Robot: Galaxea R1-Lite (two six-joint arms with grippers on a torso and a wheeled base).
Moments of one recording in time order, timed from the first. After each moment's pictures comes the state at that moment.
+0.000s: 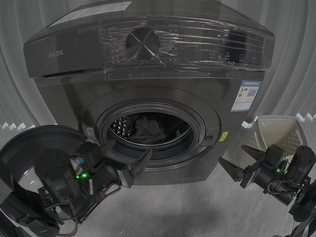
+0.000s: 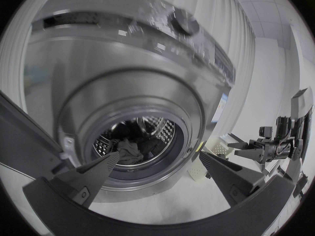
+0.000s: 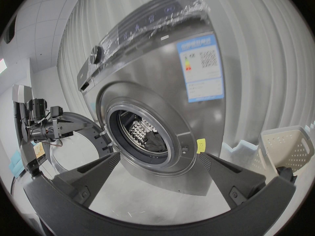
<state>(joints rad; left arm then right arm) -0.79 1.71 -0.31 -1.36 0.33 -0.18 0.59 1.69 -0.08 -1.55 -0.07 0.14</state>
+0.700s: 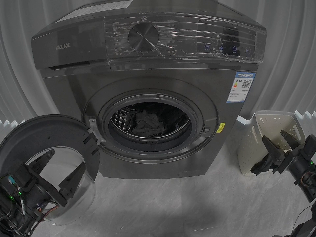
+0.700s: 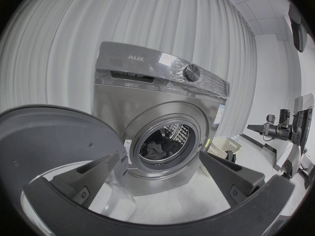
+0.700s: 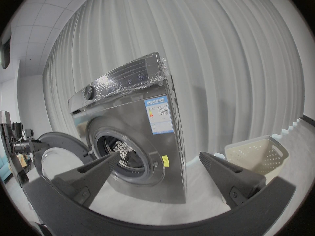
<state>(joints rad) -0.70 1.14 -0.02 -1.15 0.38 -0.08 0.42 1.31 -0.02 -1.40 -0.13 0.13</state>
